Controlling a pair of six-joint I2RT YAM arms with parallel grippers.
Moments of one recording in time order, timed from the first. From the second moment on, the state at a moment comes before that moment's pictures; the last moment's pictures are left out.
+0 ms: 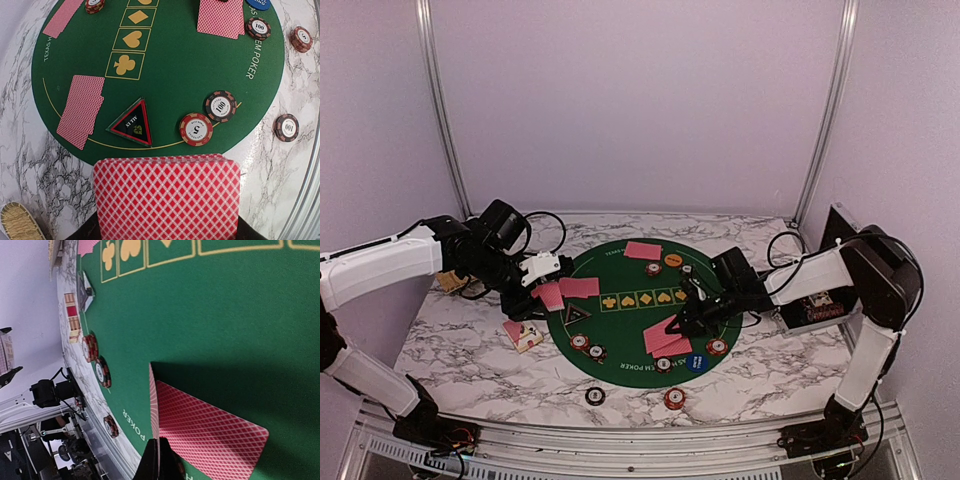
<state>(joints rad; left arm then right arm) -0.62 1.39 1.09 -0.78 0.19 0.60 0.60 1.80 0.88 0.02 -0.74 0.79</state>
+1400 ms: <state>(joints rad) -0.62 1.39 1.09 -0.78 0.19 0.60 0.84 1.80 1.09 0.17 -0.63 0.94</state>
